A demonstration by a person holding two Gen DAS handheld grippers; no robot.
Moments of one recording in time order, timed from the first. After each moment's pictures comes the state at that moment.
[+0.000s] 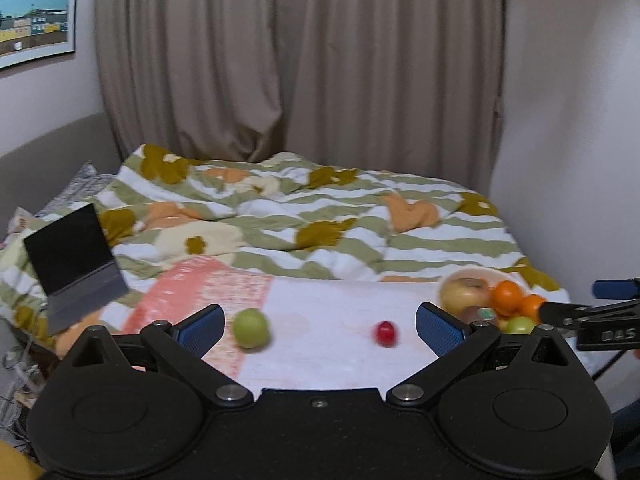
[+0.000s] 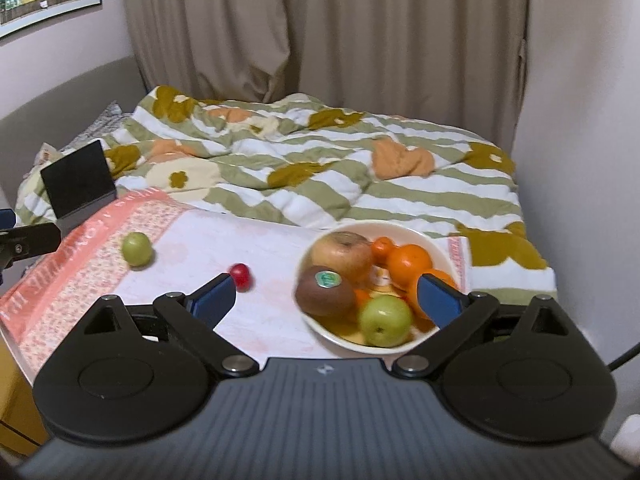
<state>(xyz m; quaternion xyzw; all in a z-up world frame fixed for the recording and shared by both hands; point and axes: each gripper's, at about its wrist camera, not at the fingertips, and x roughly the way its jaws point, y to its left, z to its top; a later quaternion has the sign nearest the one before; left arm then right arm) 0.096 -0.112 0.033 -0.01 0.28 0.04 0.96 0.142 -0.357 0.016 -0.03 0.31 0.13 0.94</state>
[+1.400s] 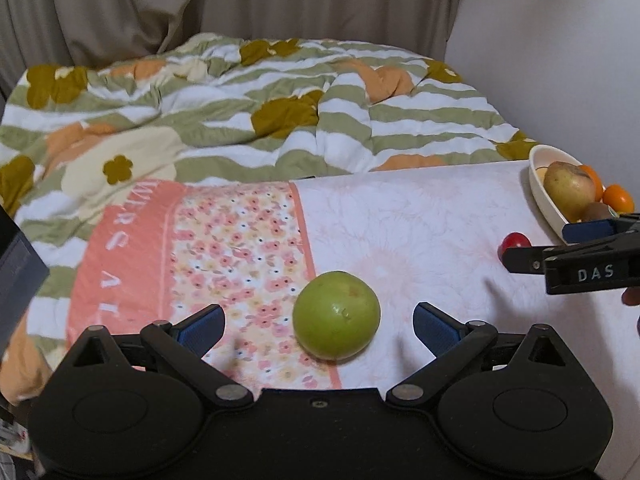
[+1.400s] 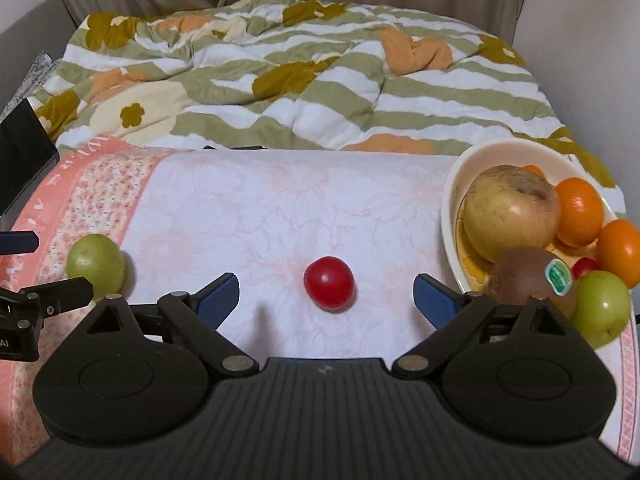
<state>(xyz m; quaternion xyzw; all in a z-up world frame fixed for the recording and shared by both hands) 0.277 0.016 -0.098 0.03 0.46 -0.13 0.88 0.292 -0.193 -0.105 -0.01 0.47 0.03 0.88</state>
